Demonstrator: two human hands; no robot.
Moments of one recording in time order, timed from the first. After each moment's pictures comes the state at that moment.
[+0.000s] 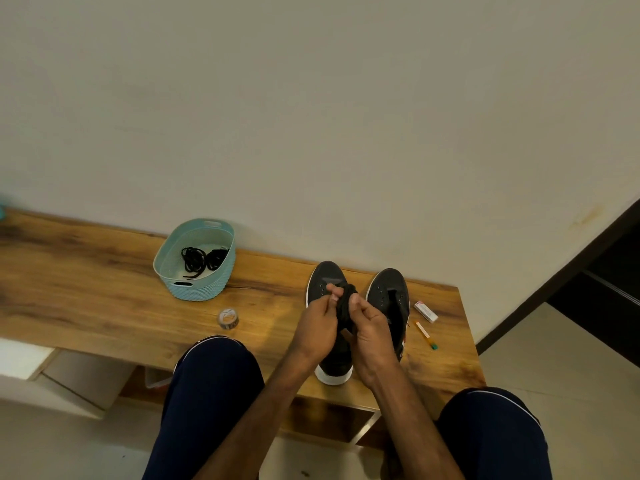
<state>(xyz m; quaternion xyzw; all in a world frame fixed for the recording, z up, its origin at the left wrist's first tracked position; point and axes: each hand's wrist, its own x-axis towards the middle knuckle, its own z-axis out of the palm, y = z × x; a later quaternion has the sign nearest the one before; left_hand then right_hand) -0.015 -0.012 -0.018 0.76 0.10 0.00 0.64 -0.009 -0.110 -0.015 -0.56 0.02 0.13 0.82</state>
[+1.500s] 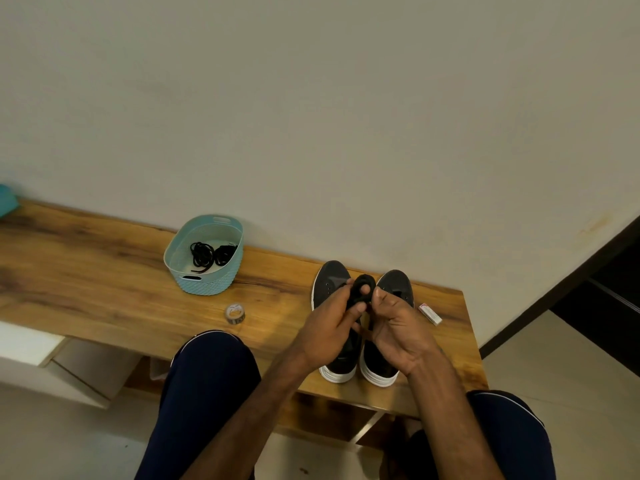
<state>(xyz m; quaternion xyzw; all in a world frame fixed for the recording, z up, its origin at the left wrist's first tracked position) -0.023 0.000 -0.012 0.81 -0.10 0.03 0.57 0.003 -0.142 0.017 -0.50 0.01 0.27 0.82</state>
